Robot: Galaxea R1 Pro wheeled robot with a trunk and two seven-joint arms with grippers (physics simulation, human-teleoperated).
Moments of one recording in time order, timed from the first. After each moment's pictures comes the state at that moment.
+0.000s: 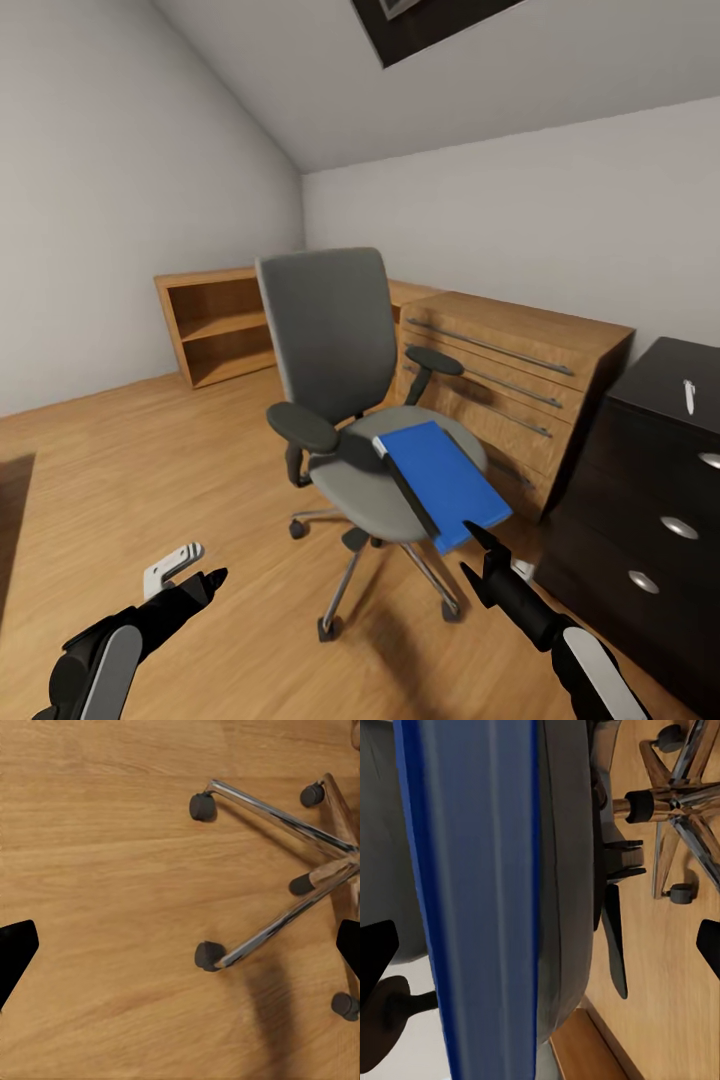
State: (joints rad) left arm -0.11 -0.04 0.23 -1.59 0.53 0.80 0.26; right arm -0.27 -0.08 -0.09 -0.98 -1.48 0.53 0.22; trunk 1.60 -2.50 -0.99
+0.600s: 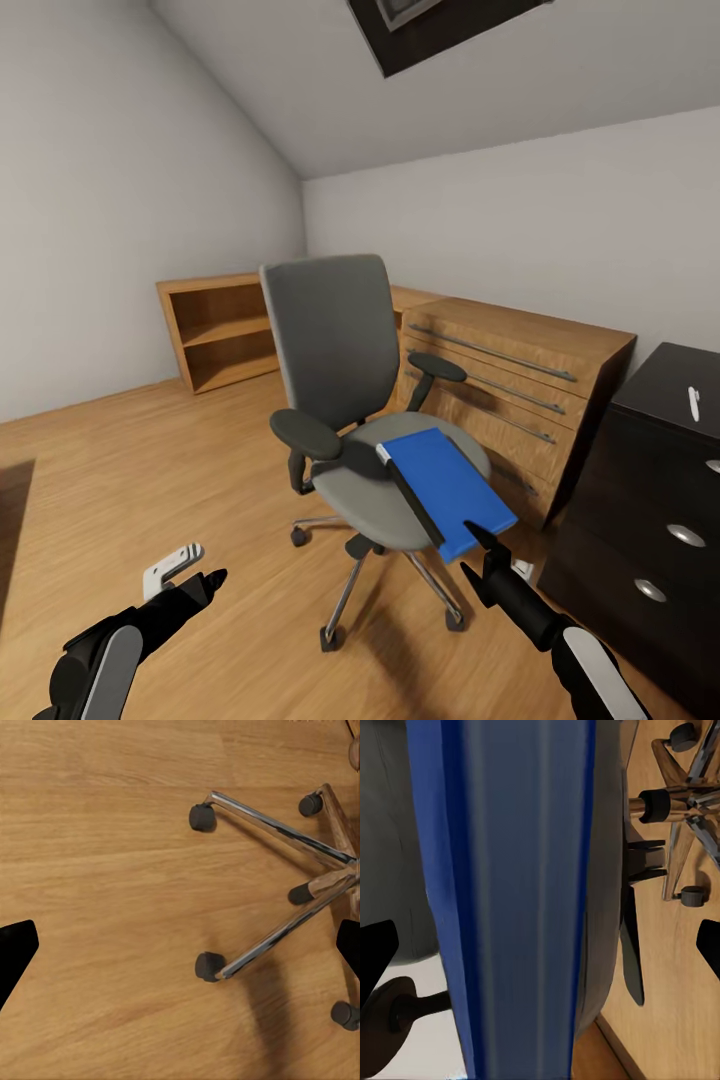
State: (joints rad) left arm -0.11 -0.04 0.23 -1.58 0.53 0.80 0.26; right arm -0.27 -0.08 -0.09 -0.99 -1.48 0.53 0.22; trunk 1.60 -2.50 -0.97
